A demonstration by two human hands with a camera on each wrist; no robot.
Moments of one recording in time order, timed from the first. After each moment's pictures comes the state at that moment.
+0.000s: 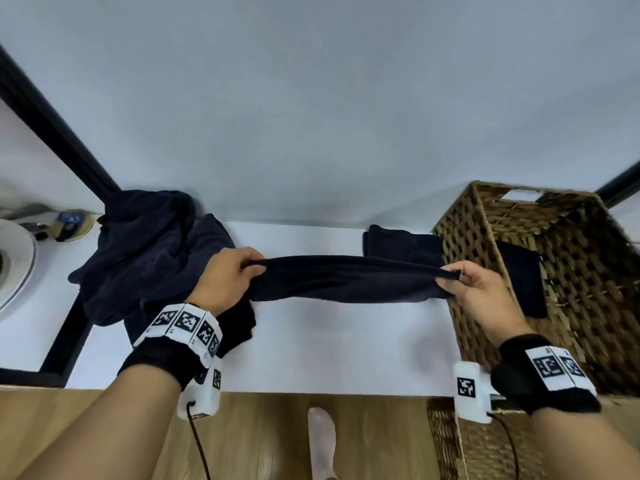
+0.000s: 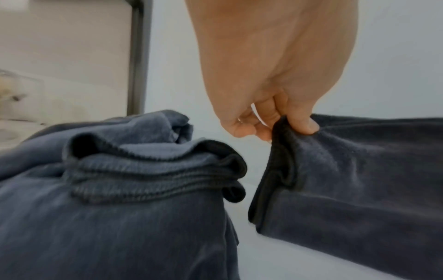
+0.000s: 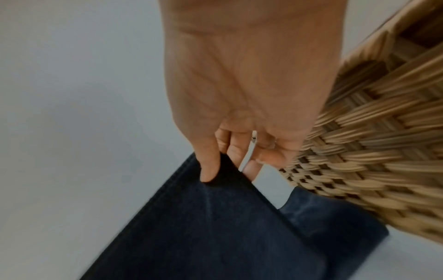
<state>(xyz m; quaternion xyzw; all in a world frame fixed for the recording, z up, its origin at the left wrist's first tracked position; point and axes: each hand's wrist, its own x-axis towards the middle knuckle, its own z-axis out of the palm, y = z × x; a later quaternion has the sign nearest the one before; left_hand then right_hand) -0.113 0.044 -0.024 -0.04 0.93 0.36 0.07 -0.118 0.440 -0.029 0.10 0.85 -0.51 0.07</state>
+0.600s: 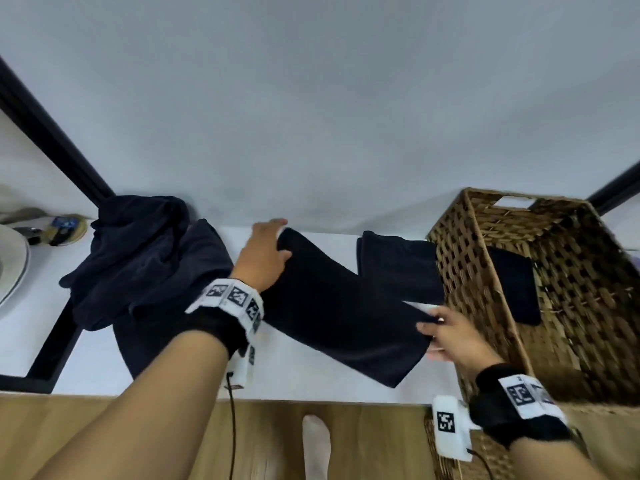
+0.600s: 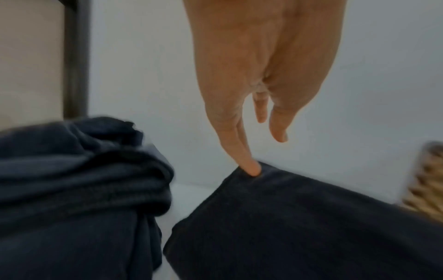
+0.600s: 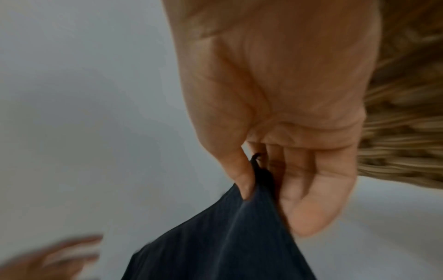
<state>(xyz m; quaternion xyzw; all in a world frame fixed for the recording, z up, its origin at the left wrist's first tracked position) -0.157 0.098 -0.030 -0.06 0.92 0.38 0.06 -0.090 0.433 -0.067 0.27 0.76 -0.54 0.24</state>
